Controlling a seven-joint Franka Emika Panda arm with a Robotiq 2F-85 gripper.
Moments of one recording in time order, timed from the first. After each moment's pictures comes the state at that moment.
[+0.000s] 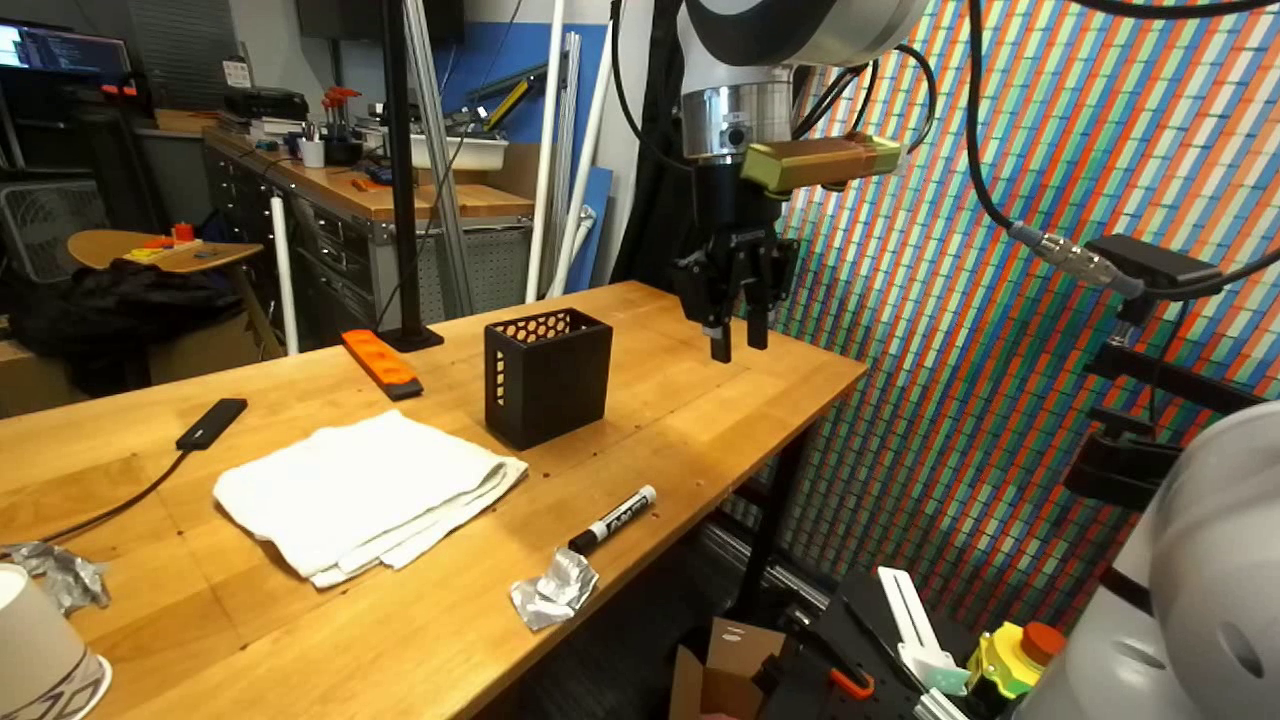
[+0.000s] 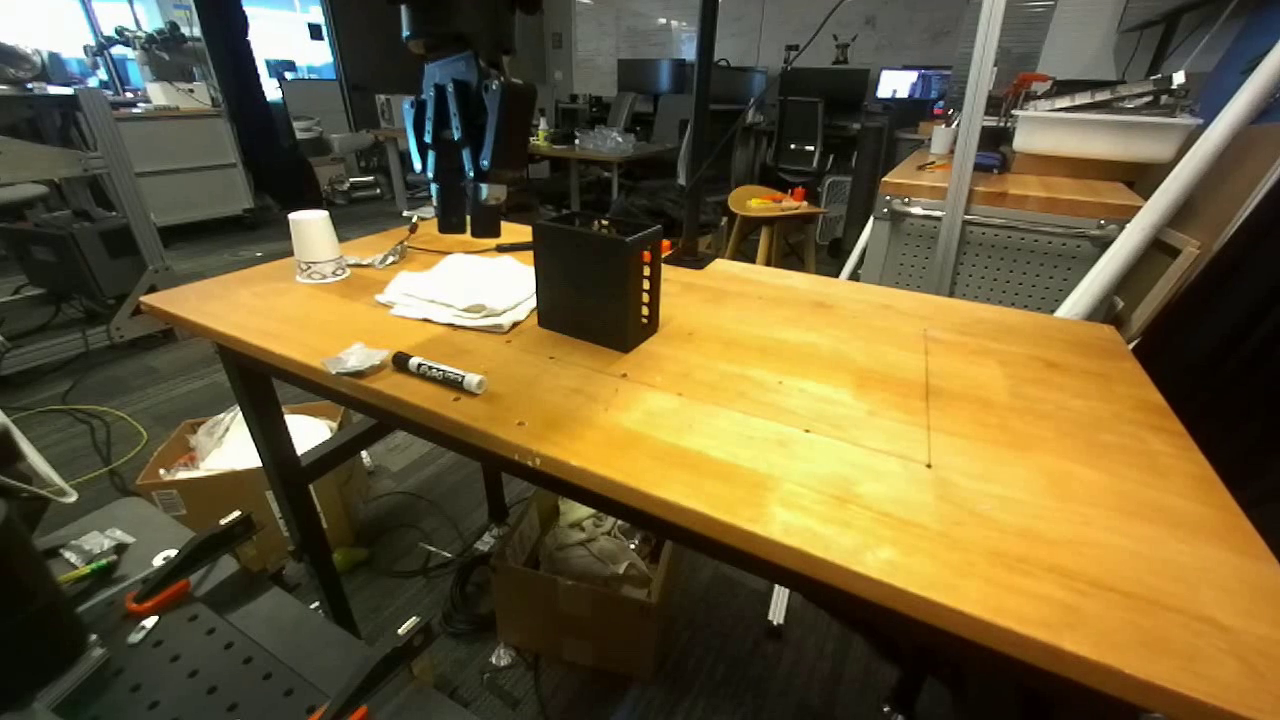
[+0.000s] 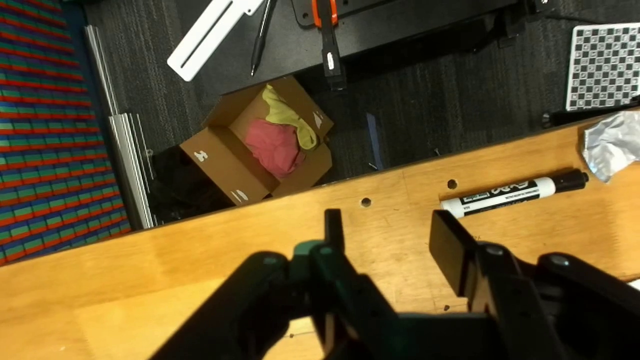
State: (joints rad) arm -0.12 -0.45 0.00 -2.45 -0.14 1.82 0.17
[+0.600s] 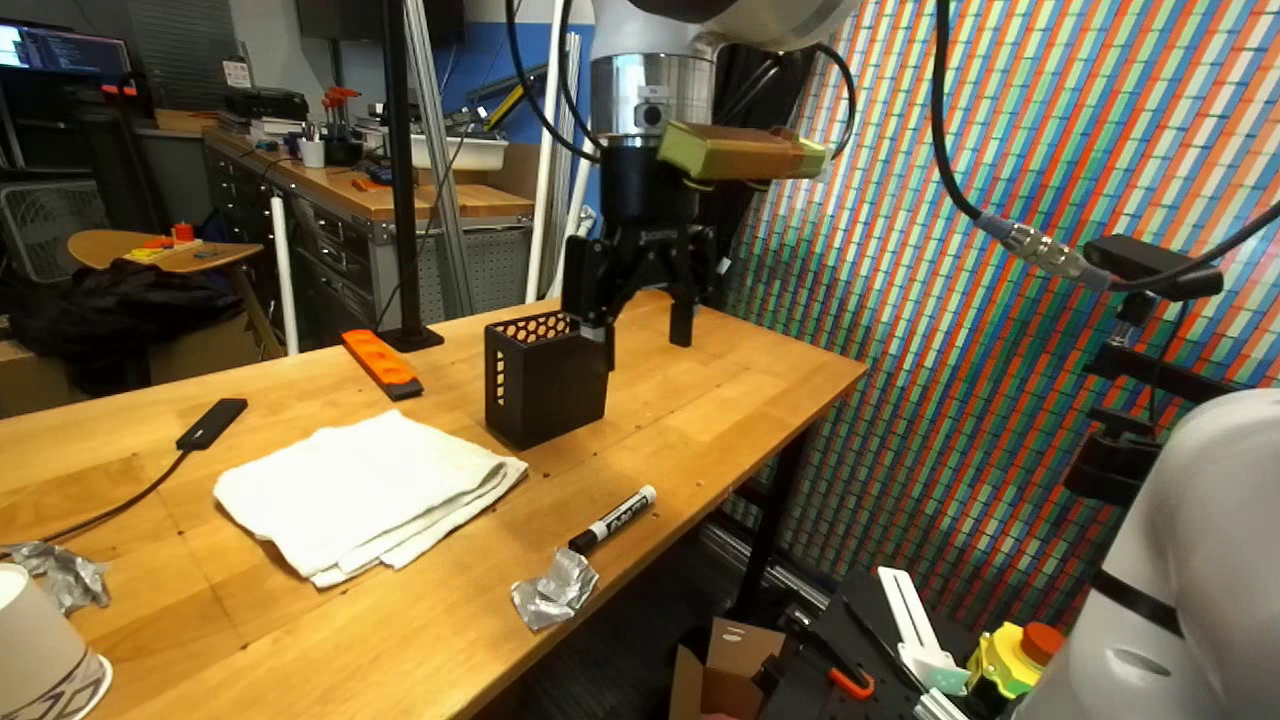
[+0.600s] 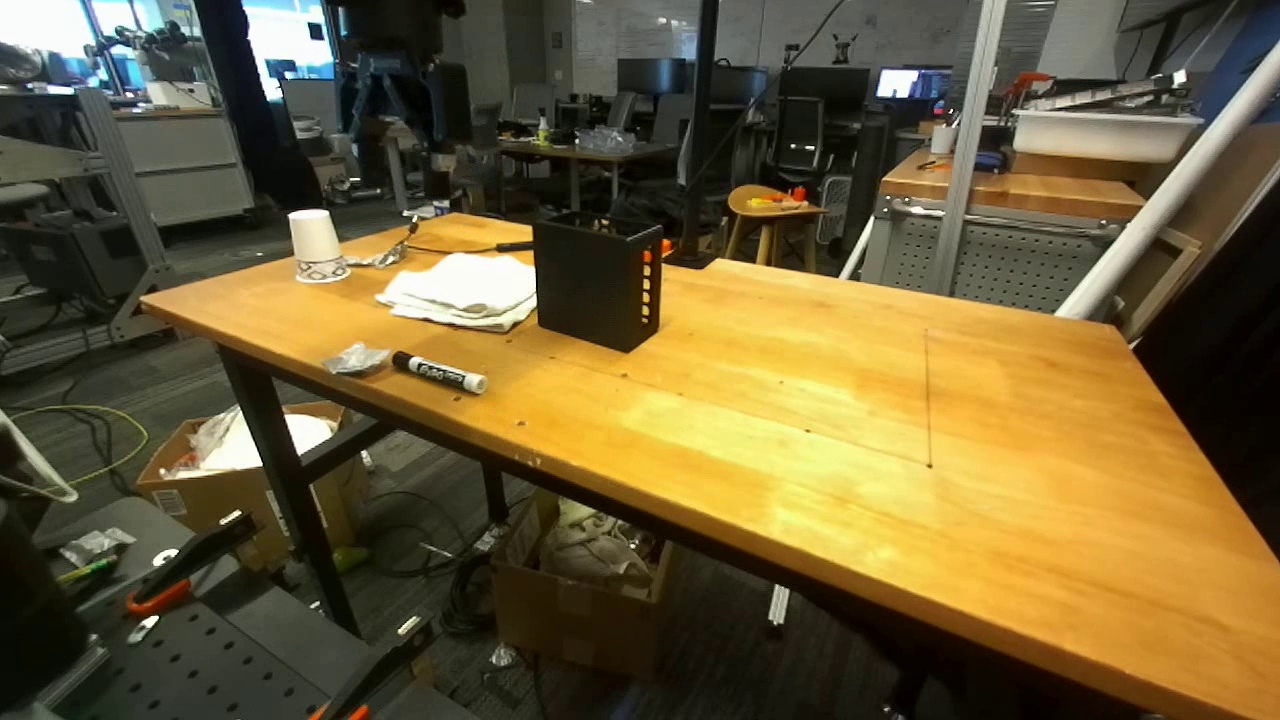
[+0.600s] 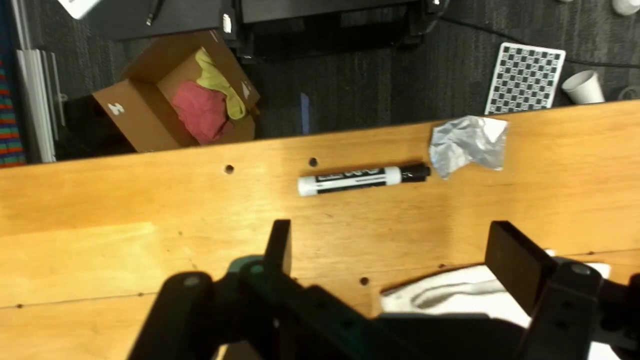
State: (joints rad) arm 0.04 -0.41 0.06 -2.41 0.01 1.88 0.15
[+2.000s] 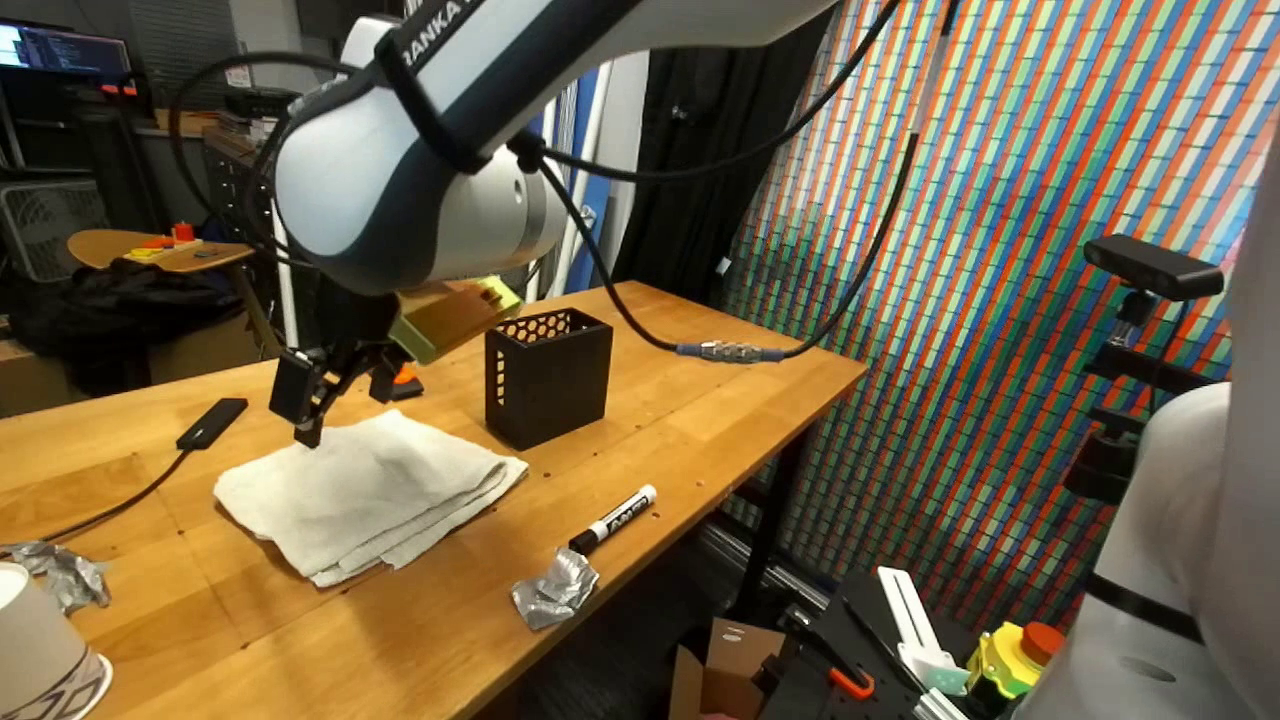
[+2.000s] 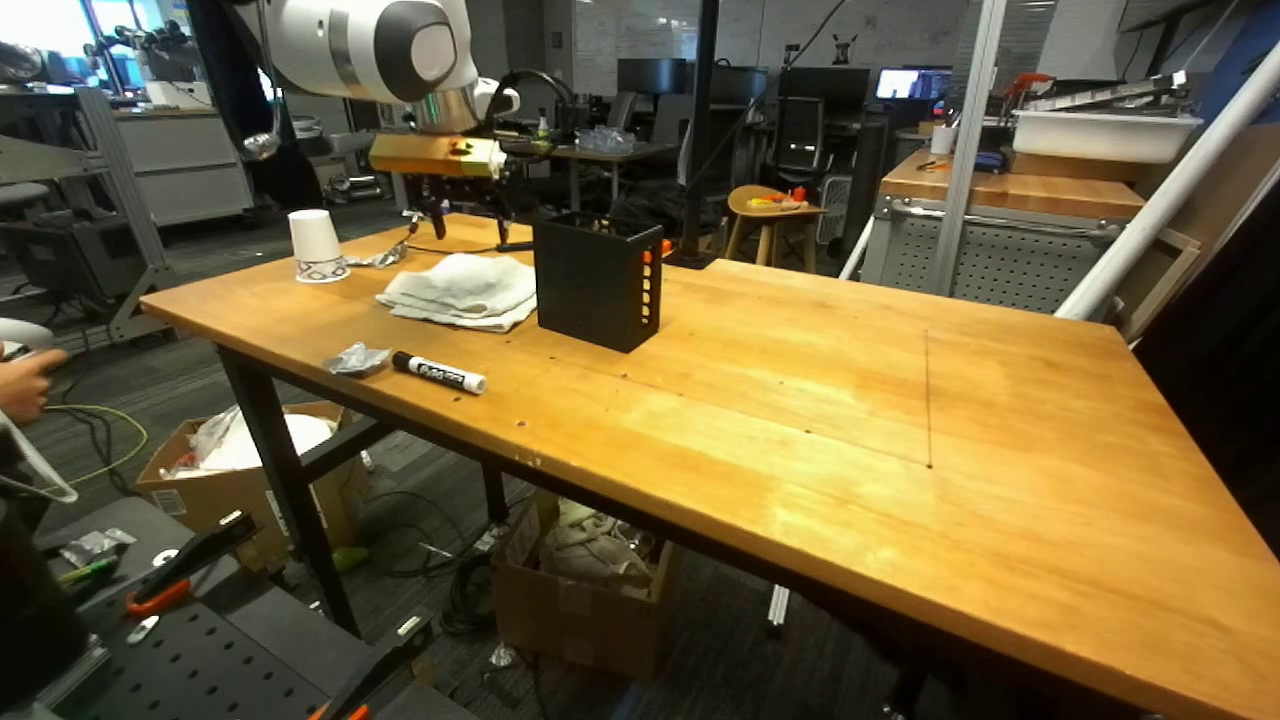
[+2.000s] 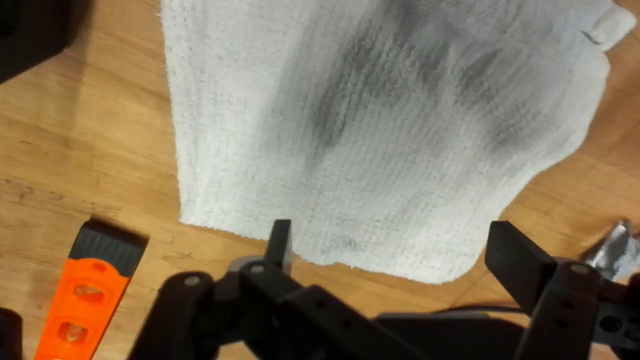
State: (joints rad) arm 0.16 0.24 0.14 -2.12 0.03 2.65 -0.20
